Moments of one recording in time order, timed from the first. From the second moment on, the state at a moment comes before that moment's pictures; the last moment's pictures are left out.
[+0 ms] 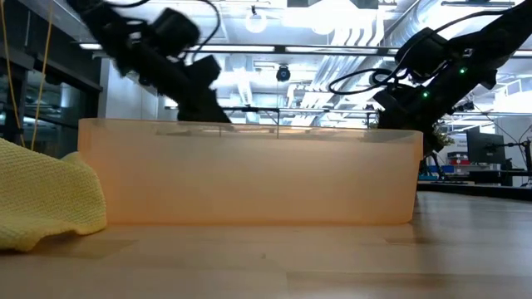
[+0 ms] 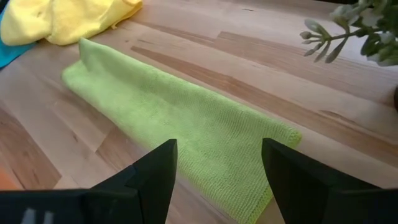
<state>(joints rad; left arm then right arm) 0.48 1.40 0.64 0.19 0.01 -0.10 -0.48 1.06 0.38 -0.02 0.10 0.54</state>
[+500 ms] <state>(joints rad) 0.46 1.53 0.45 0.52 -0.09 -0.08 -0.48 1.12 0.38 -0.09 0.10 0.63</state>
